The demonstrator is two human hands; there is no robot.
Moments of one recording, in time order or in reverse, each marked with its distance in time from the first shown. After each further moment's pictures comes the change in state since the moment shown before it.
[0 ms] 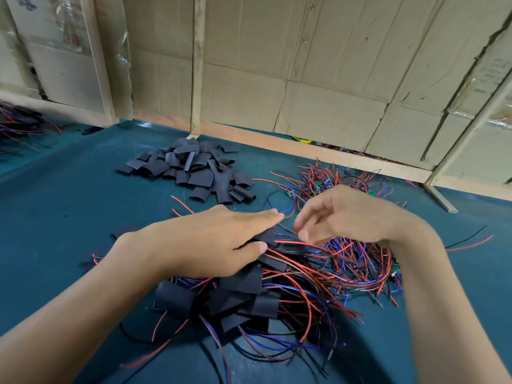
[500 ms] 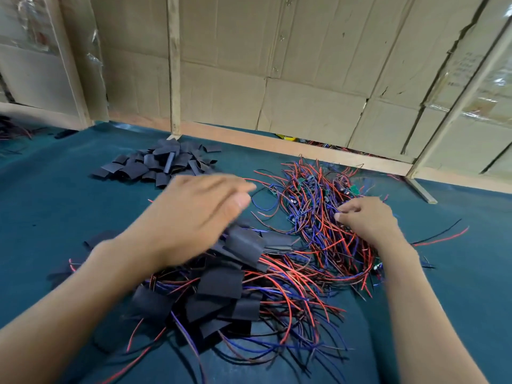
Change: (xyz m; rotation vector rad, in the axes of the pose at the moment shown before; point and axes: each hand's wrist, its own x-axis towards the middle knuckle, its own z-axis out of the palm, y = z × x) left_hand 0.007 -0.001 -0.005 -0.041 0.522 -0.051; right_hand 0.013 0.107 -0.021 -0.183 0.648 0.485
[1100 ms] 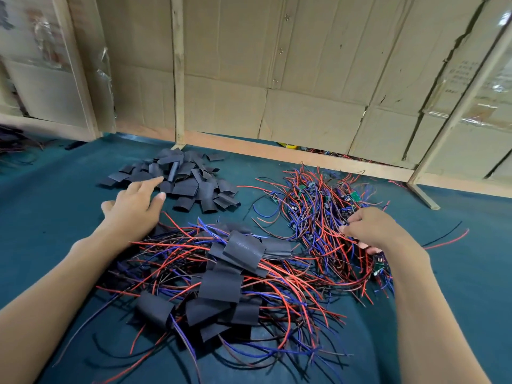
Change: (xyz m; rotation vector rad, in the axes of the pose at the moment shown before) left_hand -0.012 -0.126 0.028 0.087 0.003 -0.766; right_hand 0.001 0.007 -0.012 -0.014 -0.196 0.021
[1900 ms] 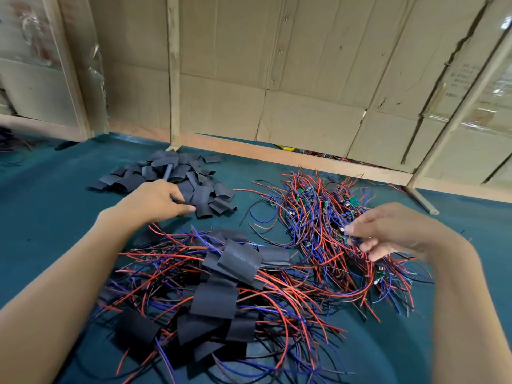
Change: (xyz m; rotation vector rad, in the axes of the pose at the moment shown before) left_hand 0.041 0.042 -0.005 0.041 -0.285 0.063; right_hand -0.016 0.002 -0.038 0.406 -0.256 -0.047
